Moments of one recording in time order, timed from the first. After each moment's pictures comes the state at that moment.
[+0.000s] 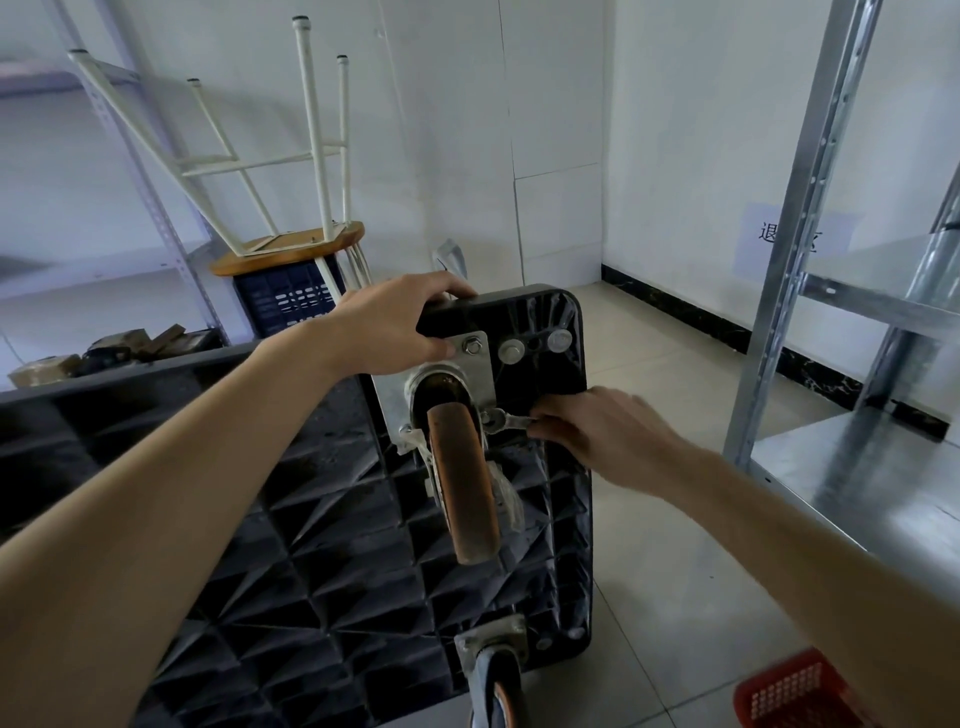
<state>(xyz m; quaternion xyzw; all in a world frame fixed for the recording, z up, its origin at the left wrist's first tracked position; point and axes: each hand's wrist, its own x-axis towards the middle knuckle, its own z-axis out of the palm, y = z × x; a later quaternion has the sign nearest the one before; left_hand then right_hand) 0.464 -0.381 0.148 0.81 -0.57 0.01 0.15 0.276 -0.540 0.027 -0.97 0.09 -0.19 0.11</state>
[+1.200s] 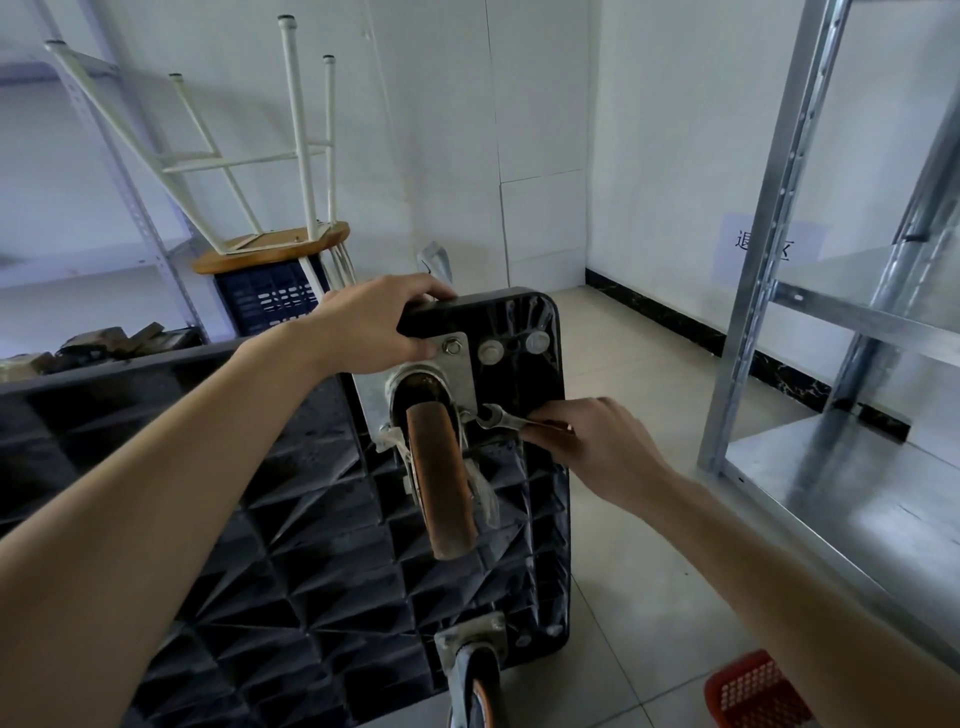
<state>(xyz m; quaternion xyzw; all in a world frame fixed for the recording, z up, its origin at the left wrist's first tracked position) 0.463 -0.381 0.148 0.81 -0.56 0.03 0.15 0.264 -0.541 0.008 -0.93 0.16 -0.26 0.20</state>
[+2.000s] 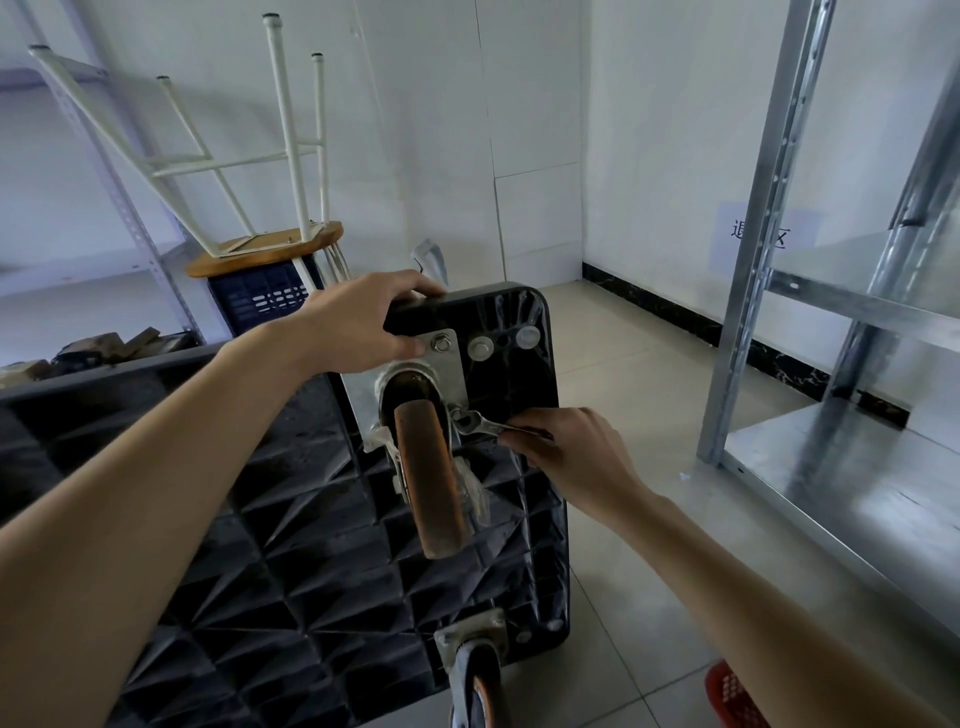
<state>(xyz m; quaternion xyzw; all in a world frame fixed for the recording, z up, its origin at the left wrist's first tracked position) 0.463 -0.383 0.147 0.81 -0.56 0.01 0.17 0.274 -0.530 -0.013 -0.91 0.18 -0.29 0.23</state>
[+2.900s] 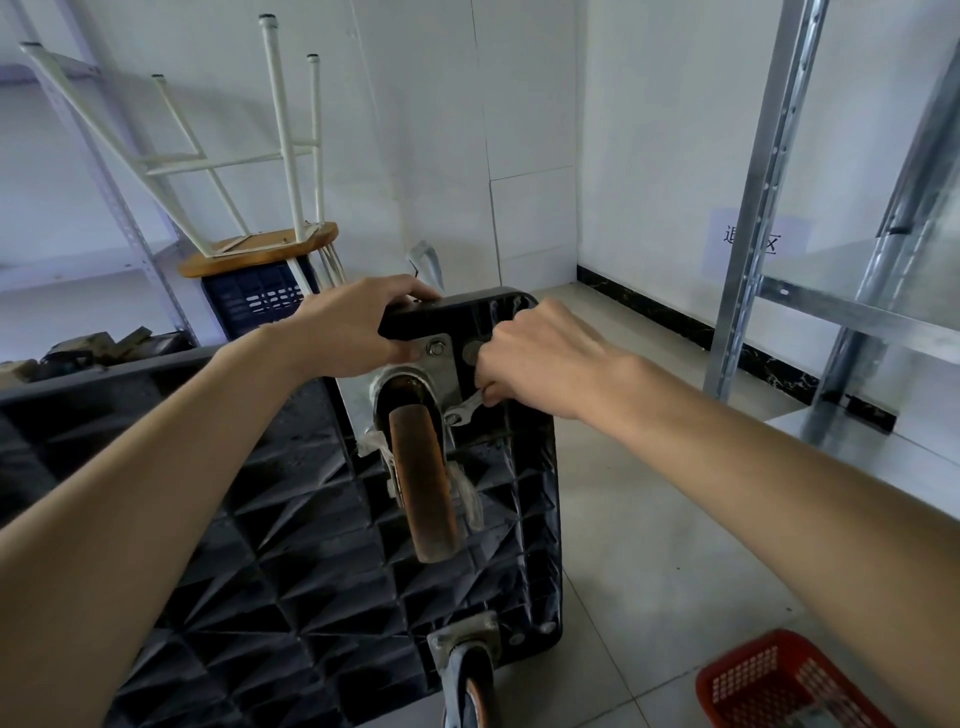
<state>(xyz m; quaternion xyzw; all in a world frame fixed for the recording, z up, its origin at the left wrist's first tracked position) 0.468 -0.382 0.147 0.82 -0.56 0.02 0.16 0.292 -0.512 0.119 -0.95 0.01 -0.13 -0.30</state>
